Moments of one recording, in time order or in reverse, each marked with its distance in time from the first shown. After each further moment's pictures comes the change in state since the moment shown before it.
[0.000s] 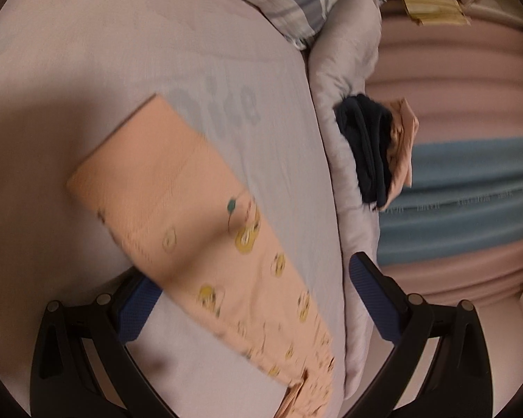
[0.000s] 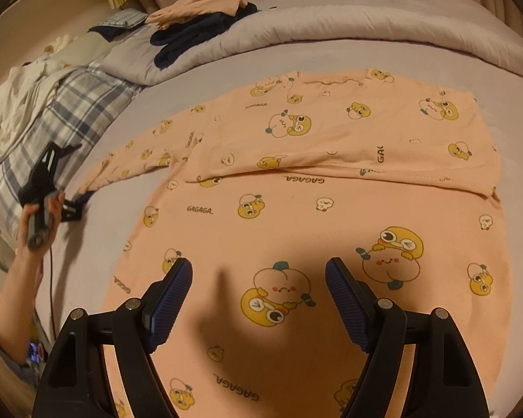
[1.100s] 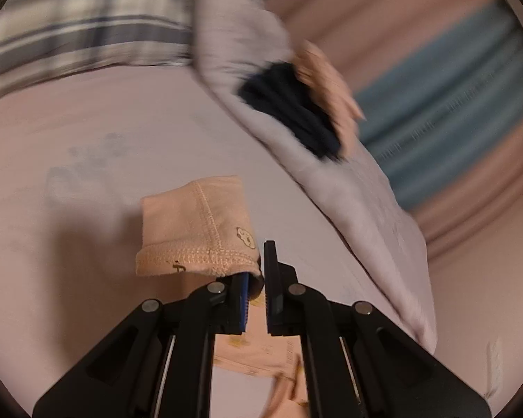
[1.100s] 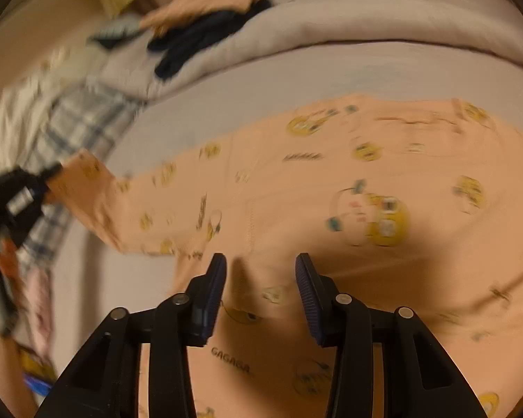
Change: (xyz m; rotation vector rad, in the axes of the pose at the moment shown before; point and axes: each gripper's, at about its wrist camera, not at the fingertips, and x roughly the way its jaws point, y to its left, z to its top) left arm 0.012 -0.158 -0.088 0.521 -0.031 0.103; right arm 0.072 0.008 0.086 0.072 -0.015 0.121
